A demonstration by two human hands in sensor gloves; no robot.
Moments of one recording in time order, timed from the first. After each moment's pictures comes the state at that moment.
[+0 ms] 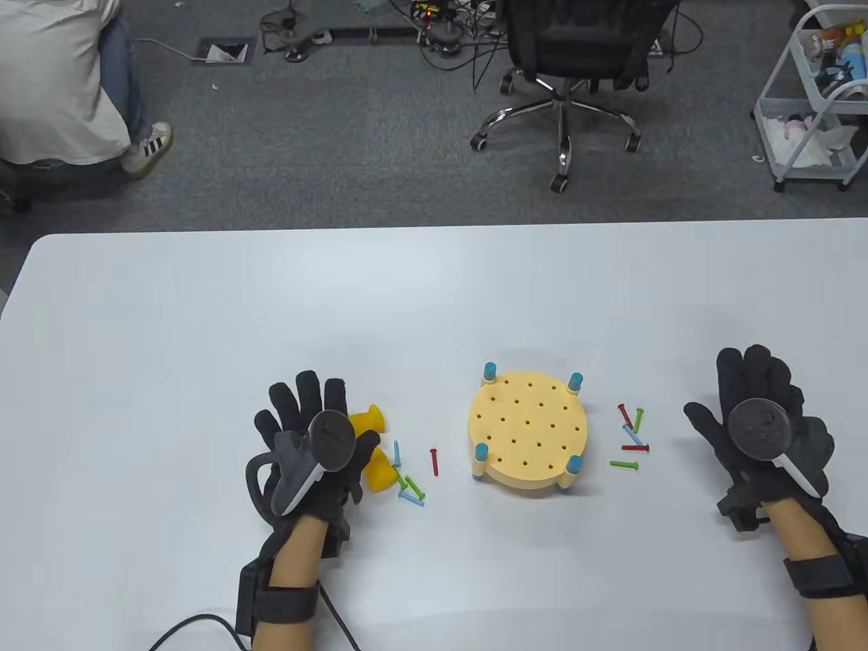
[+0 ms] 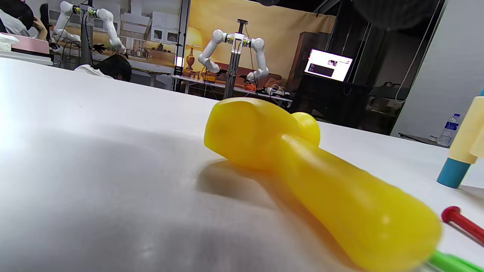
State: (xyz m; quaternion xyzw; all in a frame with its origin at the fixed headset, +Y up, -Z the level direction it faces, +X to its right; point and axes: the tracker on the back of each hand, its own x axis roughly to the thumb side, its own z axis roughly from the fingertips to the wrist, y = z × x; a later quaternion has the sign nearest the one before) left_hand -0.185 -0.735 -0.269 -0.03 0.03 0.10 0.99; right_hand 0.373 -0.747 -0.269 -0.04 -0.07 0.99 0.10
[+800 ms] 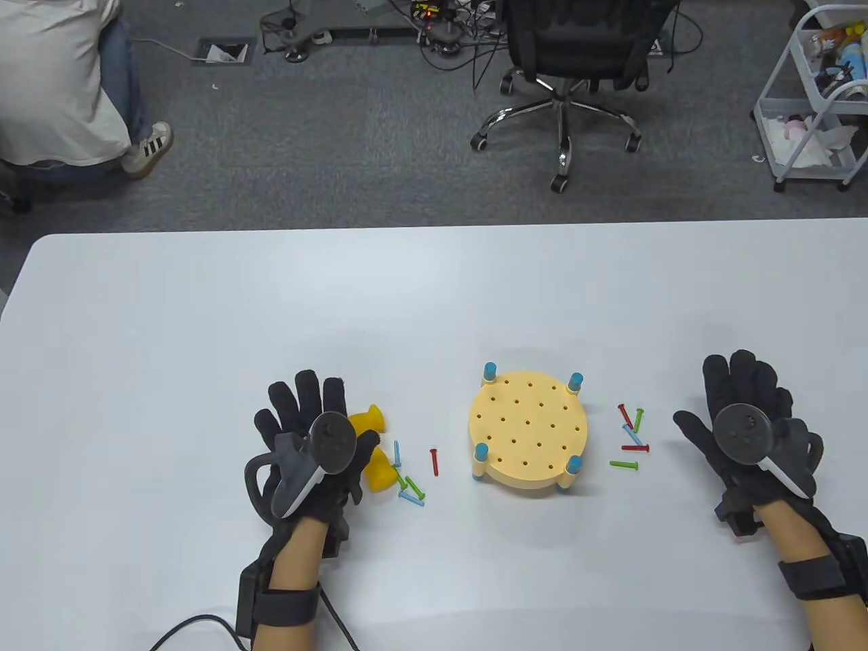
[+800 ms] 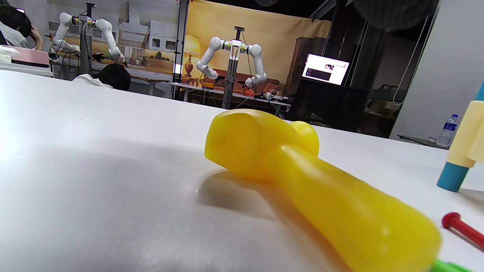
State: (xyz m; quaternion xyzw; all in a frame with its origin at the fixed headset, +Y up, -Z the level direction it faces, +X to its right) left_hand -0.184 -0.731 -0.266 -0.02 0.03 0.08 1.00; right_hand 0.364 -0.756 -0.270 -0.02 -0.05 1.00 0.07
